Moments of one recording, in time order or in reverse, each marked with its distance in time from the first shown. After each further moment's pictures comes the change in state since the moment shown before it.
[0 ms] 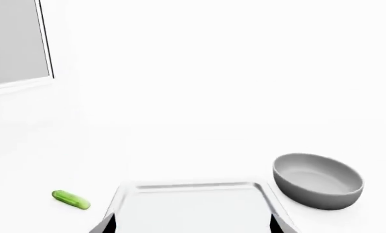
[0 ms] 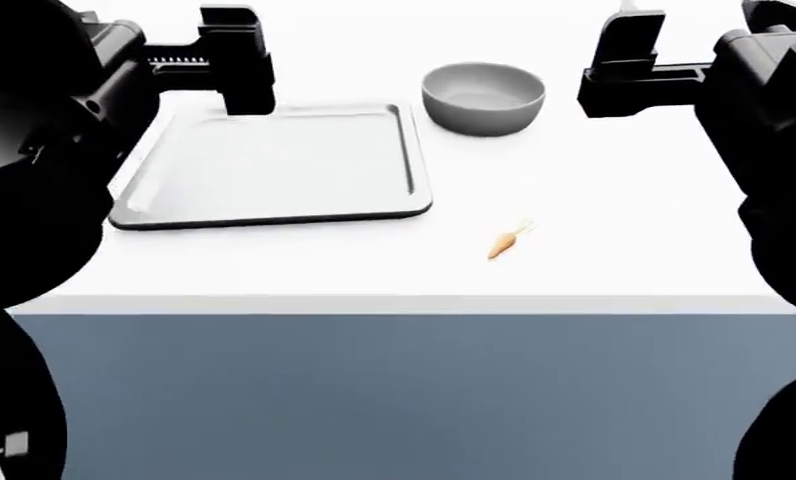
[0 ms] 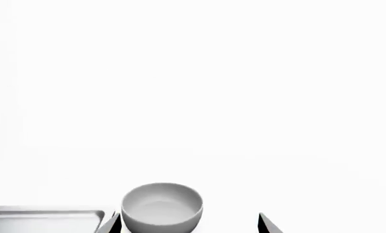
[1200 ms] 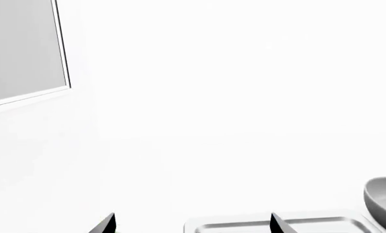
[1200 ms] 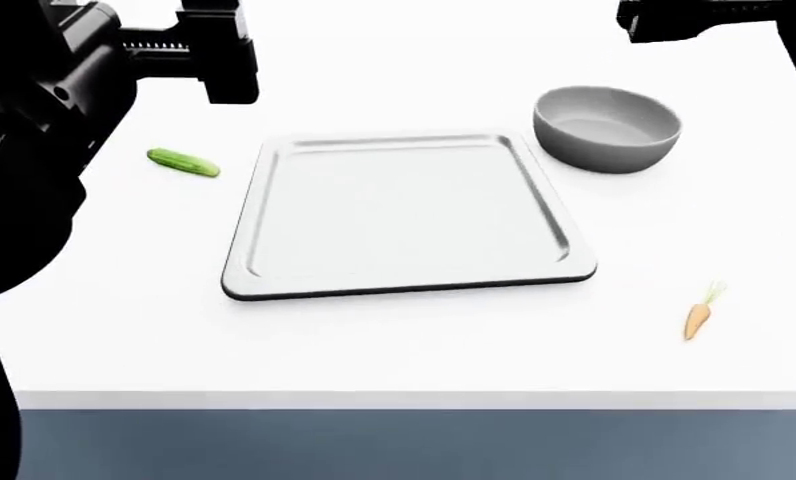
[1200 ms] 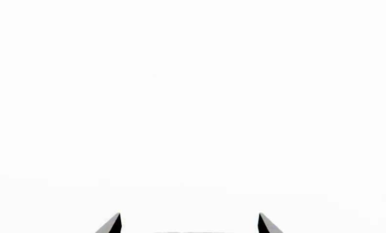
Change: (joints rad) left arm -0.038 -0.082 0.069 0.002 -0.052 0.070 0.008; right arm 0.355 0.282 -0.467 0.094 0.622 -0.313 0.636
